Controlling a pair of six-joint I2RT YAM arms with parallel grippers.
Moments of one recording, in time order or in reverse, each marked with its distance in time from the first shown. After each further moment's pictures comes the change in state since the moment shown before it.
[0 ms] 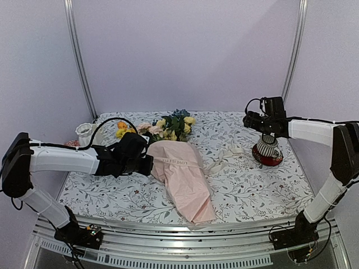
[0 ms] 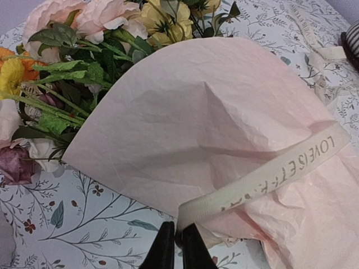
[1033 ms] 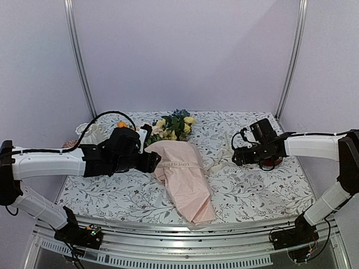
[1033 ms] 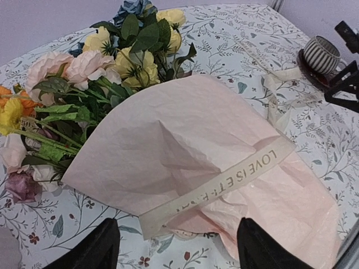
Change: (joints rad) left arm -0.048 -0.148 0.000 -0.009 0.027 0.043; right arm 0.200 -0.116 -0.217 -0.258 -0.086 -0.192
